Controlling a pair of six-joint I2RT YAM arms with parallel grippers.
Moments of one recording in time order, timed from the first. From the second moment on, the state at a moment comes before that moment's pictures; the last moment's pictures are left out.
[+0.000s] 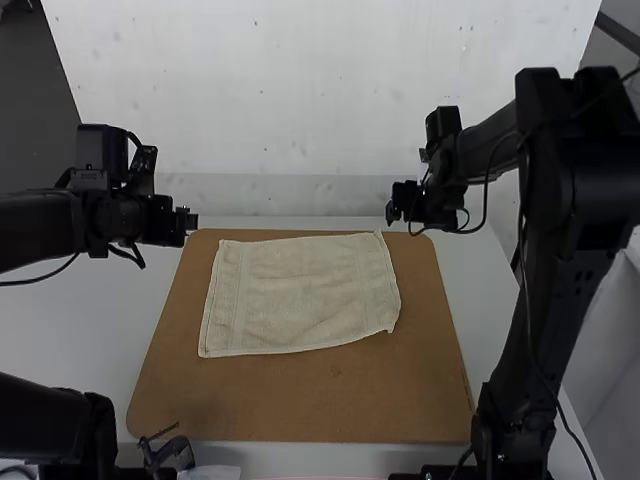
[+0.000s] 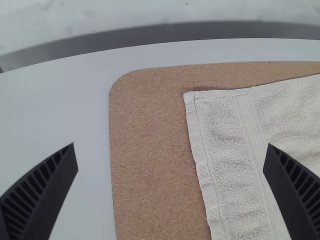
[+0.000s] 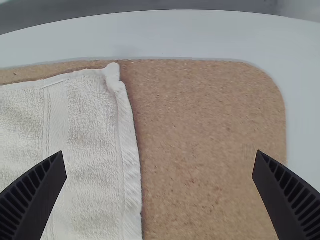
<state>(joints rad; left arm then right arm) 0.01 1.13 0.59 -0.10 0.11 0.08 0.12 1.74 1.03 -0.23 -0.08 0.08</state>
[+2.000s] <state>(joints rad) -0.14 1.92 1.17 -0.30 -0.01 0.03 0.33 2.25 1.53 -0.45 0.13 0.18</state>
